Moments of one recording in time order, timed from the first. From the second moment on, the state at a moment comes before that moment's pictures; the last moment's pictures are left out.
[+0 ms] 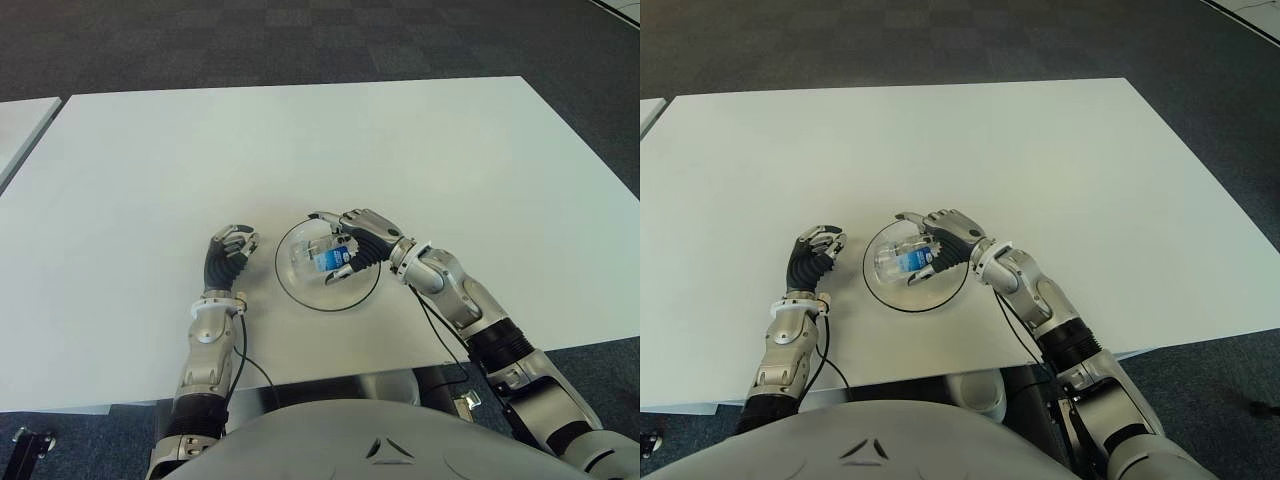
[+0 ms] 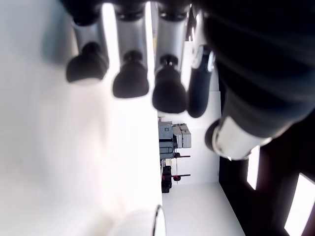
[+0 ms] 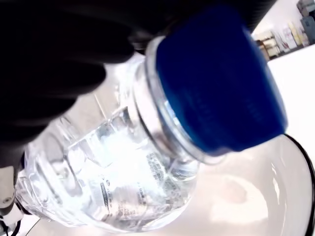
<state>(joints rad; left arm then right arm) 0.17 0.01 0.08 0.24 0.02 -0.25 0.07 -0.25 -0.40 0.45 0.13 -0.67 -0.36 0.17</state>
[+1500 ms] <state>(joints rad) 0.17 0.01 0.10 0.25 0.01 -0.26 0.07 -0.24 -0.33 0.39 0.29 -0.86 -0.63 -0.54</state>
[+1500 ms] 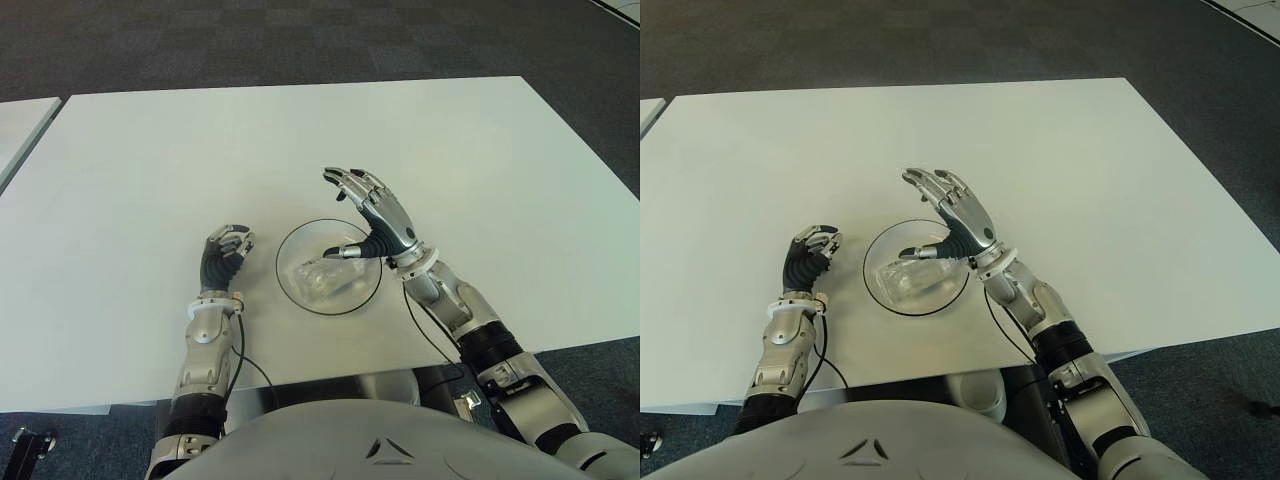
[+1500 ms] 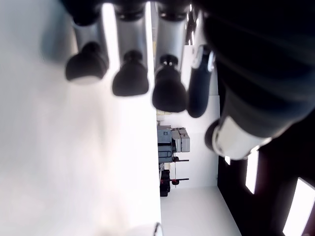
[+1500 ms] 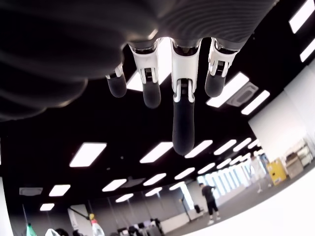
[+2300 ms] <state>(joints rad) 0.17 0.01 0.10 0.24 0.02 -0.25 0.07 -0.24 -0.24 0.34 0.38 -0.73 -0.67 -0.75</state>
